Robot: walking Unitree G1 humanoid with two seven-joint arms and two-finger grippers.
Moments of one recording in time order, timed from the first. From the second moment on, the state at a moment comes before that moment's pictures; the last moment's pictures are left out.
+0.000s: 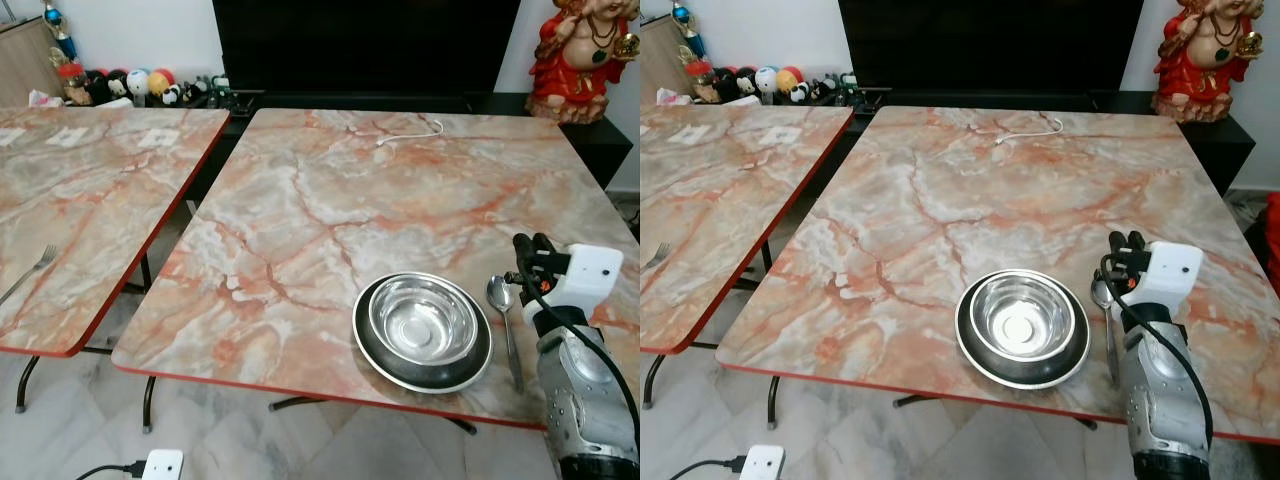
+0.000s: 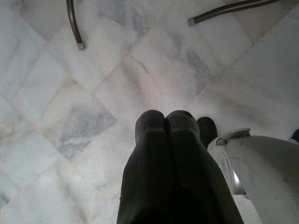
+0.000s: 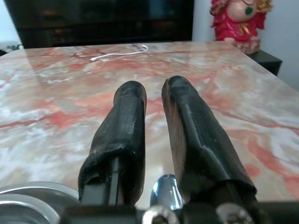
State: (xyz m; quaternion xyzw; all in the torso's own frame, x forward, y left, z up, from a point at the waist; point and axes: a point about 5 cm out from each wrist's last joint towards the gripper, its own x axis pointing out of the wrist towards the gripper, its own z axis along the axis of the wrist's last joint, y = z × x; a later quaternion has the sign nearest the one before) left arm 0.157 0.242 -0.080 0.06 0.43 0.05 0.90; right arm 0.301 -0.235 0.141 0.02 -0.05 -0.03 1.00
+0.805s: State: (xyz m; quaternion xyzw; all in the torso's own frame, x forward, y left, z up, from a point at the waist) left arm 0.145 0.243 -0.085 0.05 0.44 0.05 0.89; right arm 0.303 -0.214 0.141 0.04 -0.08 -0.04 1.00
